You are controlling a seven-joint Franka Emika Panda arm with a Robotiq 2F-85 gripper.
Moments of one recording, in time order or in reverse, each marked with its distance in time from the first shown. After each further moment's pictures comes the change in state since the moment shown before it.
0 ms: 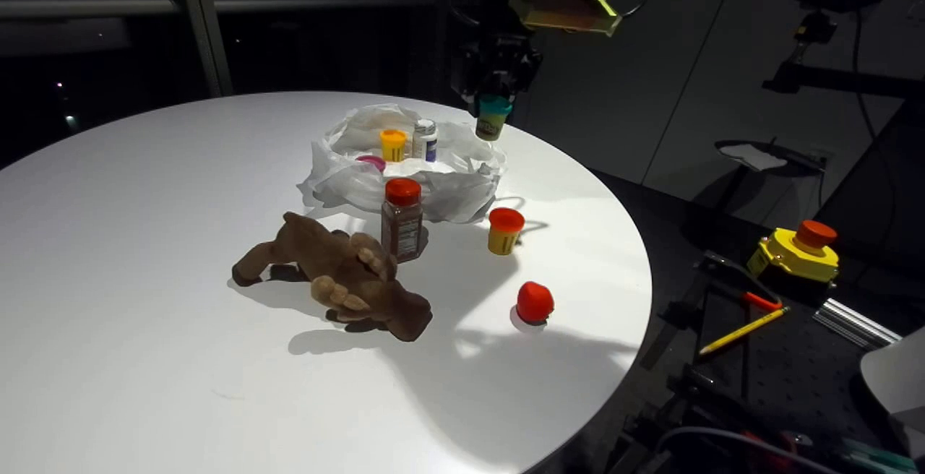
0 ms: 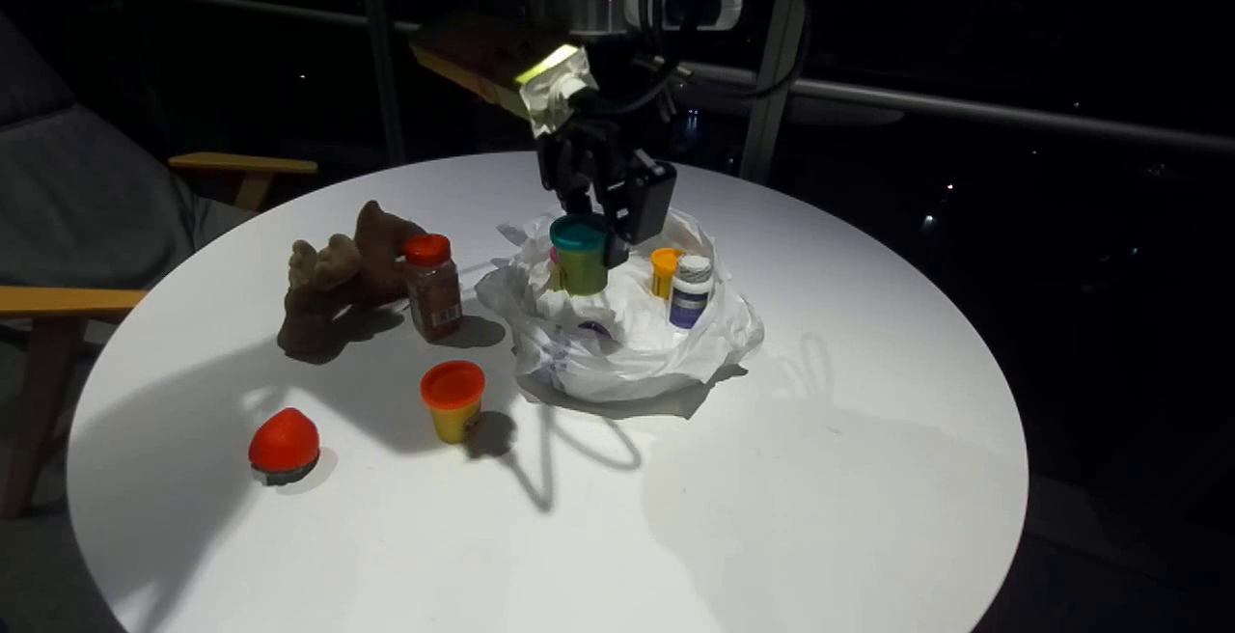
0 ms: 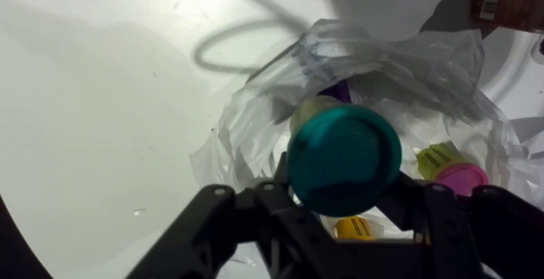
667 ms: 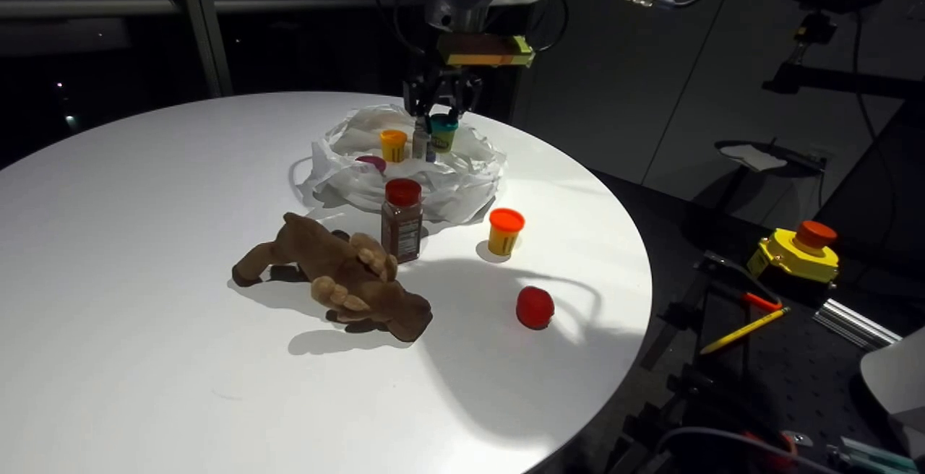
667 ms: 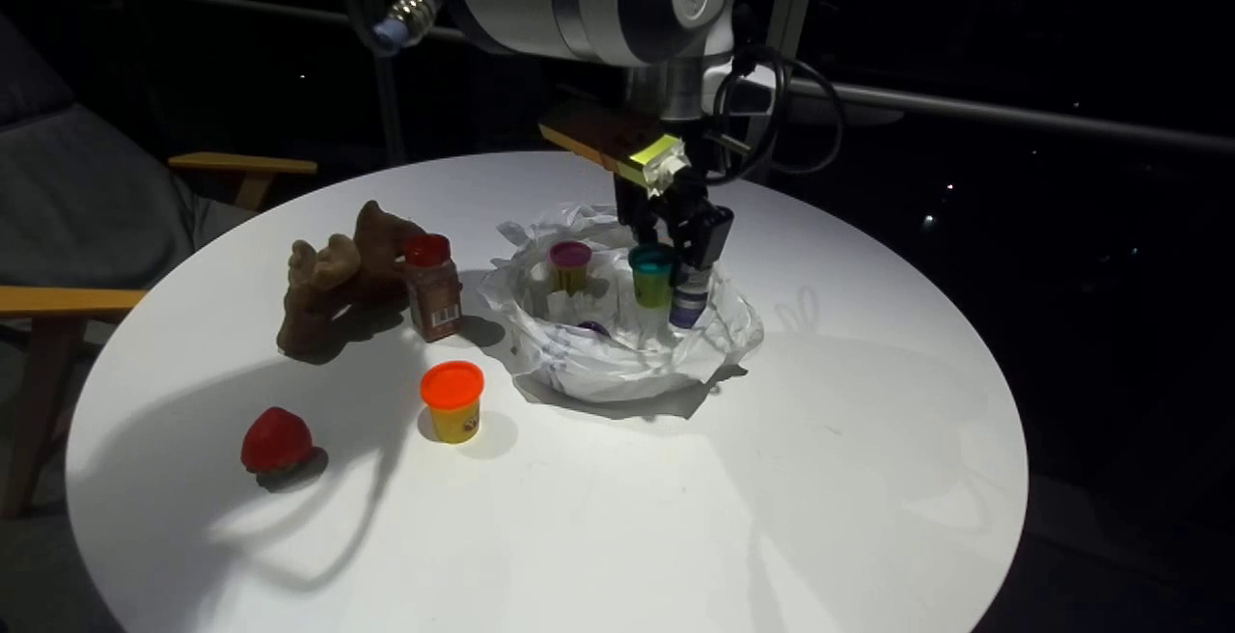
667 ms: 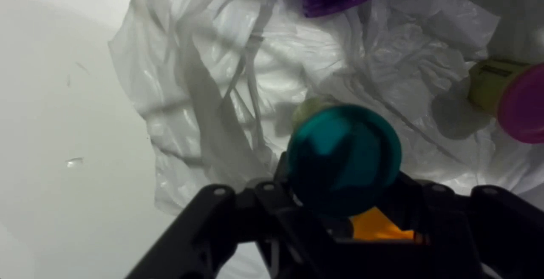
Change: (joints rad) arm -0.026 0.392 -0.003 0.456 0.030 -0.084 -0.006
